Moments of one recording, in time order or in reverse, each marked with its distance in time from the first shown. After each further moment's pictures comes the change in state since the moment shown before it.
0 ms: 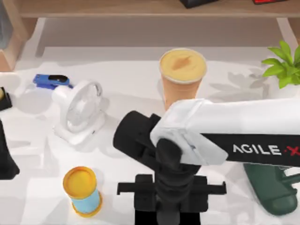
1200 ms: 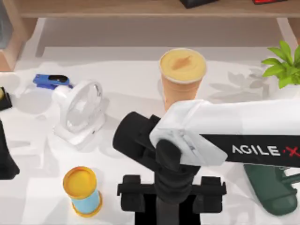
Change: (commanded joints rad) left arm 0.000 0.000 0.000 0.000 0.000 0.000; right arm -0.001 -0.001 0.000 0.000 0.000 0.000
